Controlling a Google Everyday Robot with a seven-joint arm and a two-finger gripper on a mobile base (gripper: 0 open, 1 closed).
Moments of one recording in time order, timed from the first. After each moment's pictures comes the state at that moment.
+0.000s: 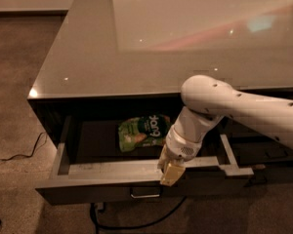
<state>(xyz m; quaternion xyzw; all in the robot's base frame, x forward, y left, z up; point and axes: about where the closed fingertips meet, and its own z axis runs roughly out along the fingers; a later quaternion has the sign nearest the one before) 0.416 -0.056 0.663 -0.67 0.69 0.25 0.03</state>
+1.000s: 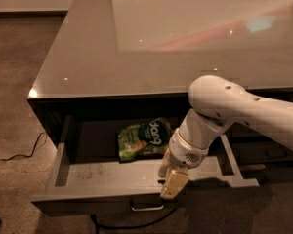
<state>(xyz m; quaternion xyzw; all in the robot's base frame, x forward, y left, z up) 0.385 -0.060 0.689 -0.66 0.71 0.25 0.04</state>
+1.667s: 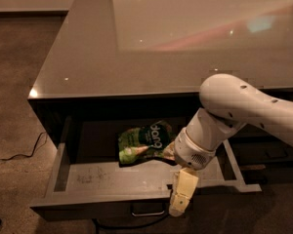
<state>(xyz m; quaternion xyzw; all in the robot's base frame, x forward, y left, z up) 0.373 -0.063 0.709 -0.64 0.72 0.27 0.06</state>
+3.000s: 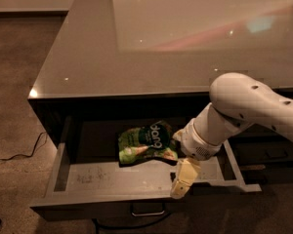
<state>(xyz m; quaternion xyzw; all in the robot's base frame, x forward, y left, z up) 0.420 -0.081 0.707 -0.62 0.75 0.21 0.12</state>
